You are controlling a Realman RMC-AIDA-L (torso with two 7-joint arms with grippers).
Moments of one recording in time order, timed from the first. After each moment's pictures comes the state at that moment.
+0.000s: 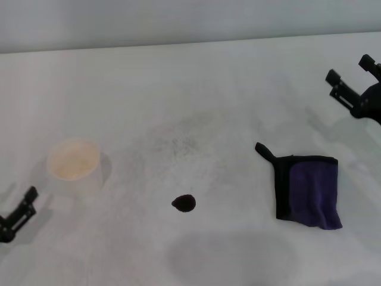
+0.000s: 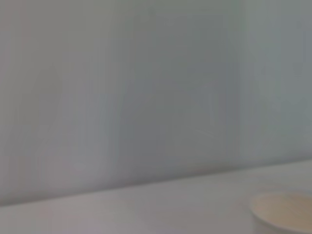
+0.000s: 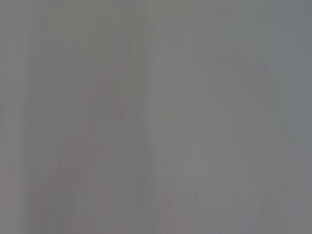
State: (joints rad) left arm -0.12 -2.08 0.92 0.17 -2.04 -1.38 2.71; right arm 0.31 2.00 2.17 0.13 -0.82 1.36 -2.59
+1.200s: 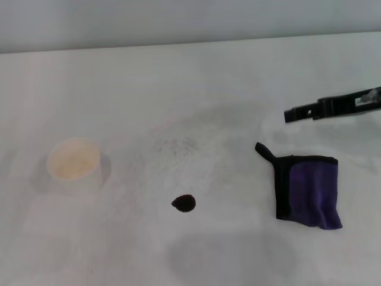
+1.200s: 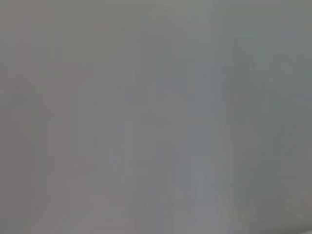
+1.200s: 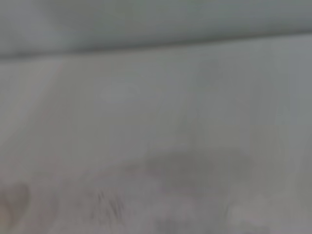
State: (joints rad) left arm -0.14 -2.07 0.81 0.27 -2.23 -1.34 2.80; right arm 0.33 2.00 2.01 1.33 -2.27 1.40 -0.45
